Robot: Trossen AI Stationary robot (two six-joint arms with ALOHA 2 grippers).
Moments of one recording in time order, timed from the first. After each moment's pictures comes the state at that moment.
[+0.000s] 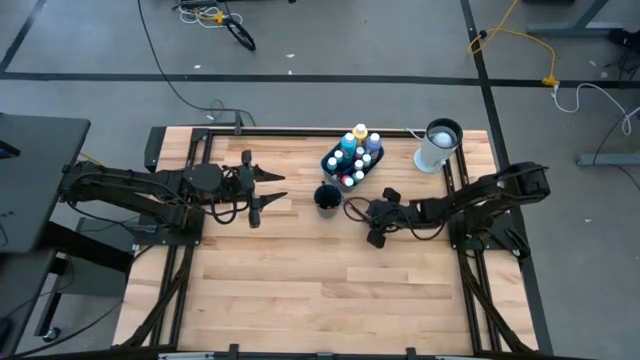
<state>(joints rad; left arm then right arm) -0.08 0.93 0.81 -0.06 -0.33 0.09 0.01 1.53 0.41 0.29 0.31 0.25</state>
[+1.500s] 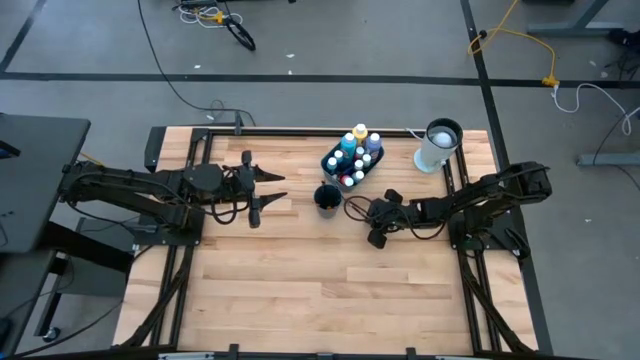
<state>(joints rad) -0.08 0.93 0.81 -0.06 -0.33 0.08 0.01 1.52 0.42 0.24 0.27 0.32</state>
